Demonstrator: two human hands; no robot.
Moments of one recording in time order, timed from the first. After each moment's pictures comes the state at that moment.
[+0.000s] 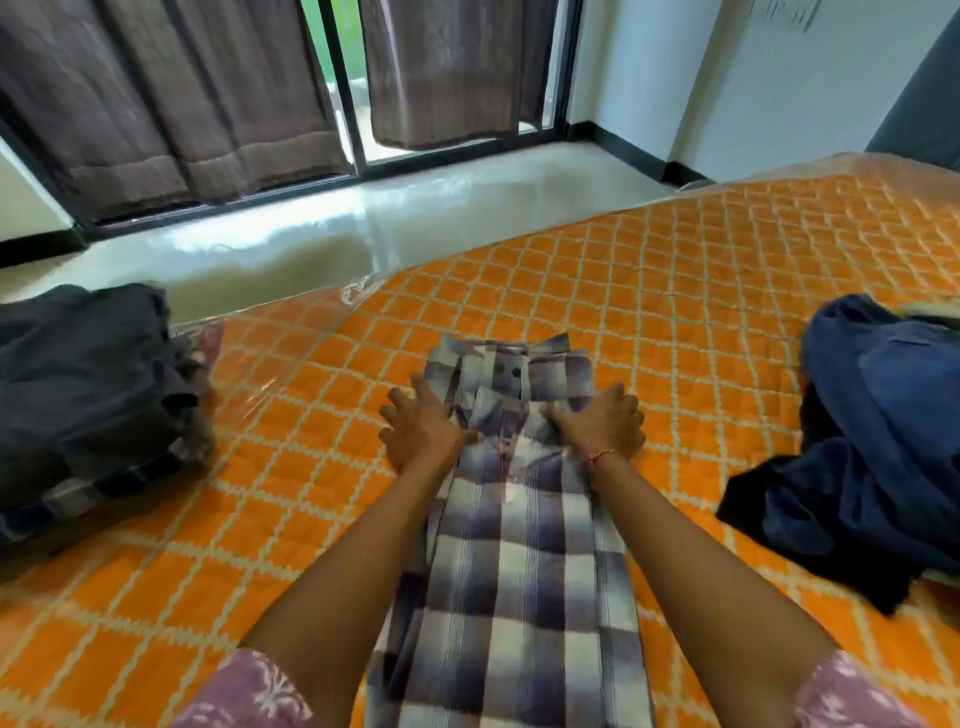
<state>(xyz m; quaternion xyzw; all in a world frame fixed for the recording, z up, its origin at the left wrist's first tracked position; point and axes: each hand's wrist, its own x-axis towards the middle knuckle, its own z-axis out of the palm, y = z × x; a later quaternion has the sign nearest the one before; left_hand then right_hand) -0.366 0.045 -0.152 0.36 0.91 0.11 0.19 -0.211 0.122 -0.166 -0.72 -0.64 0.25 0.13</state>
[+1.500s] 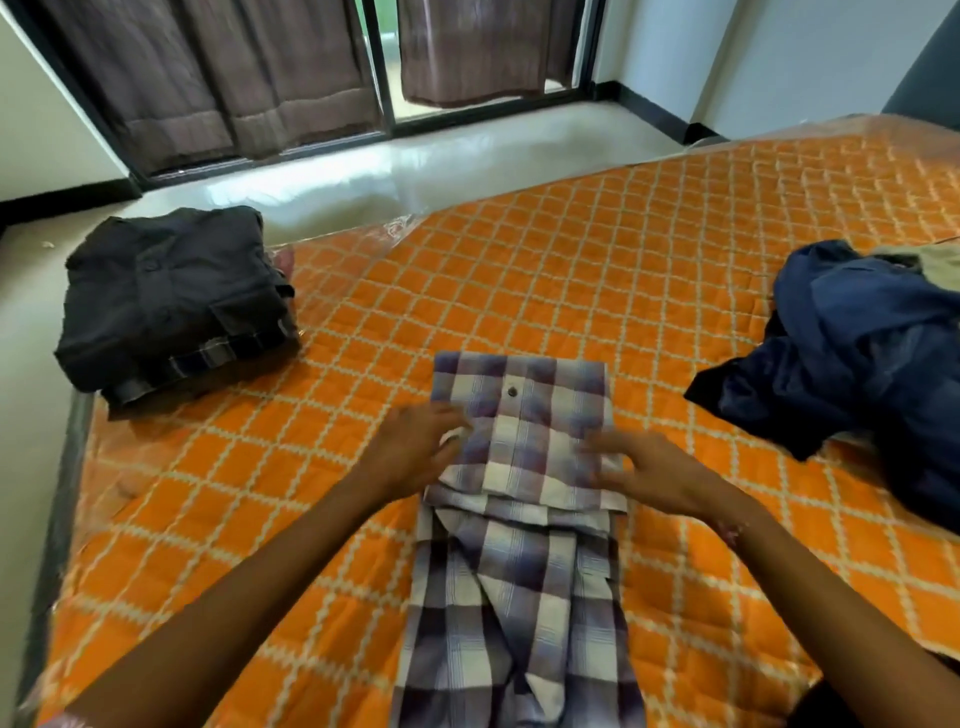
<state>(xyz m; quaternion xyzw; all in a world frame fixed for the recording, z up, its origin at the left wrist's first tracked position) -0.362 -0.163 -0.123 0.70 0.69 0.09 0.15 -0.090 -0.060 -0.101 -0.37 -0.87 0.32 -0.03</state>
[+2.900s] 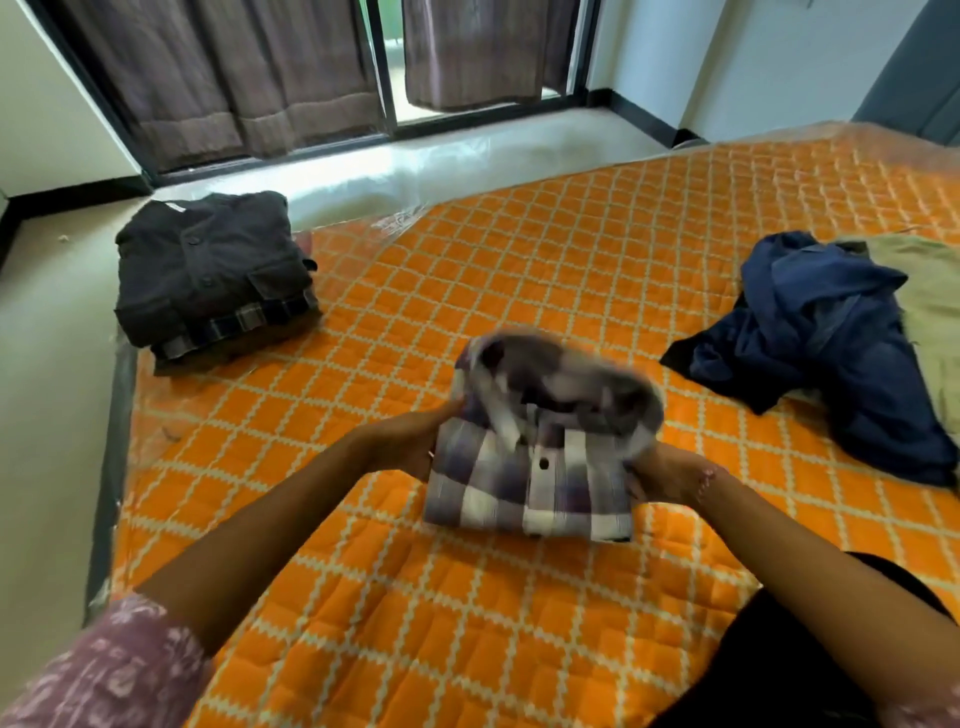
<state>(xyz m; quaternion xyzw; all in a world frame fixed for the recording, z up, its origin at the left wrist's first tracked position) -0.345 -0.215 -0.108 0.31 0.65 0.22 0.66 -0.057 -0.116 -0.107 -0.46 -0.54 0.70 0.01</state>
